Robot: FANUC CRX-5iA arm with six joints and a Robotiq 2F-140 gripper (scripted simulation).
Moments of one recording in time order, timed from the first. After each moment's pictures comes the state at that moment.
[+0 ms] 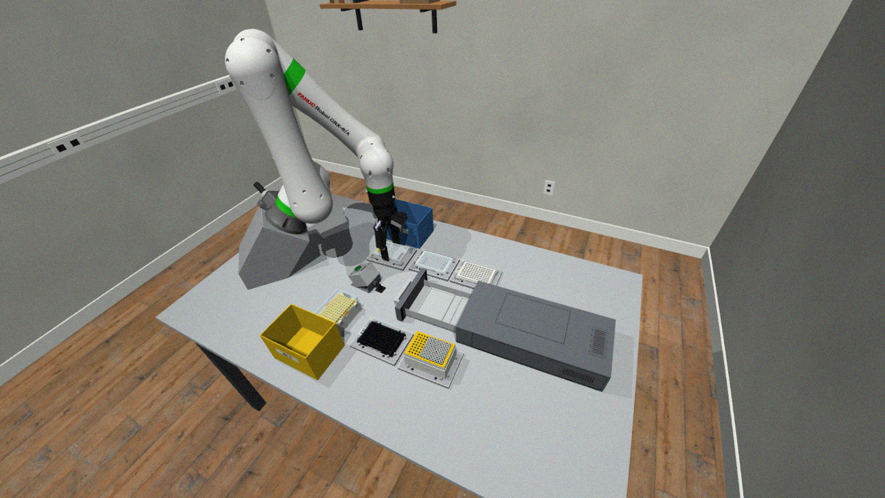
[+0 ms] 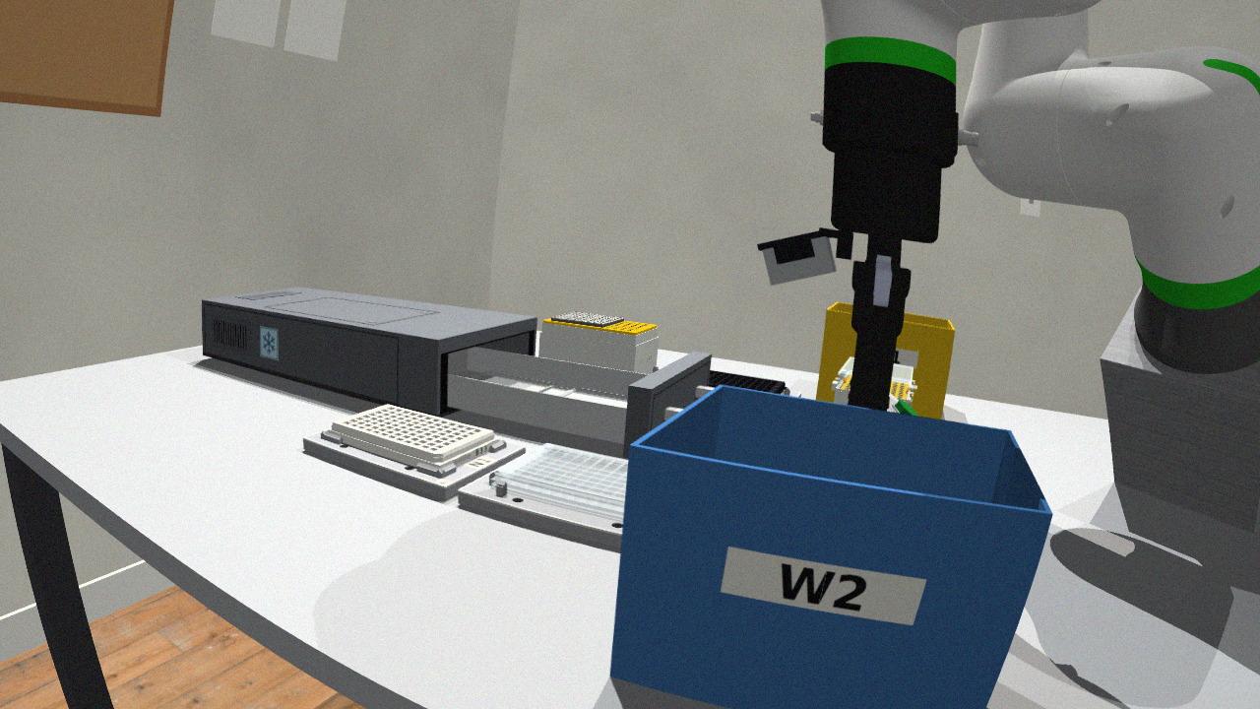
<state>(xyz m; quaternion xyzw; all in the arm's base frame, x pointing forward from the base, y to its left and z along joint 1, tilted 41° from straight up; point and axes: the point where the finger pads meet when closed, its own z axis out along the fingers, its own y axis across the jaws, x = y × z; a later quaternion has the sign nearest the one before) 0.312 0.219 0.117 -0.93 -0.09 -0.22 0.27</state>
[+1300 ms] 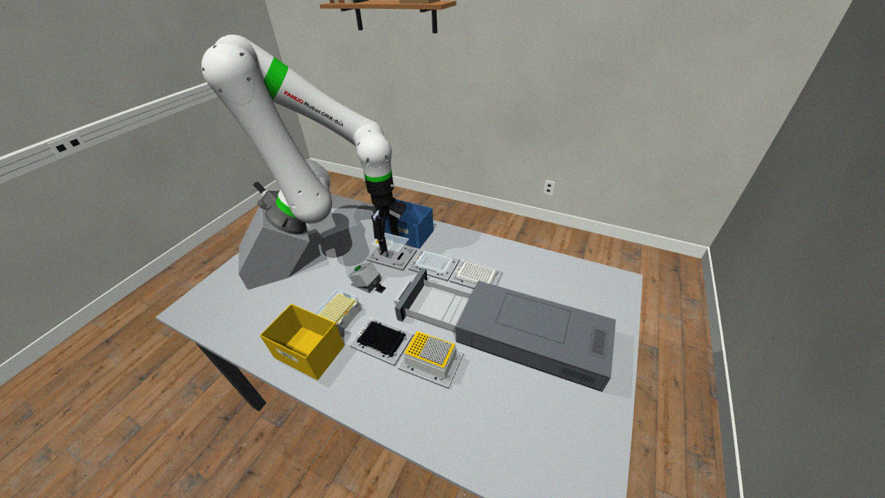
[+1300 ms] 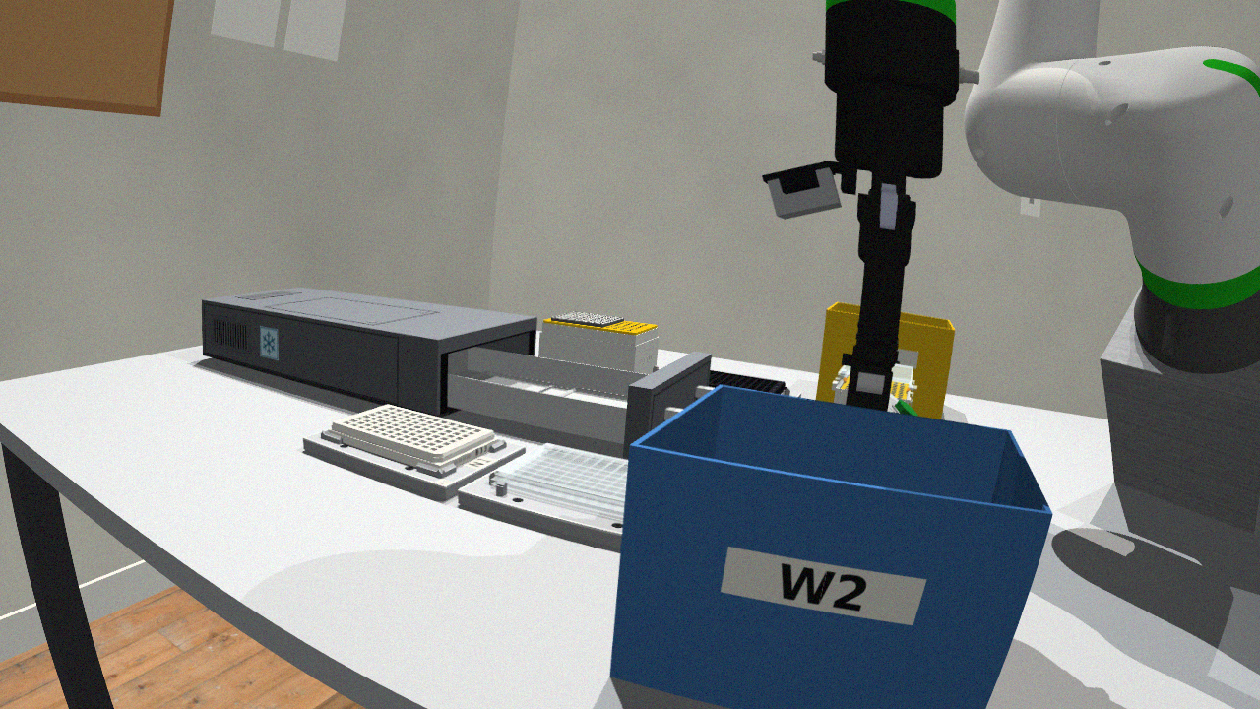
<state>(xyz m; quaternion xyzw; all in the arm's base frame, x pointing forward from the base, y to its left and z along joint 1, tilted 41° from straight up) 0.295 0.195 0.151 -0.93 -0.09 -0.22 0.27</state>
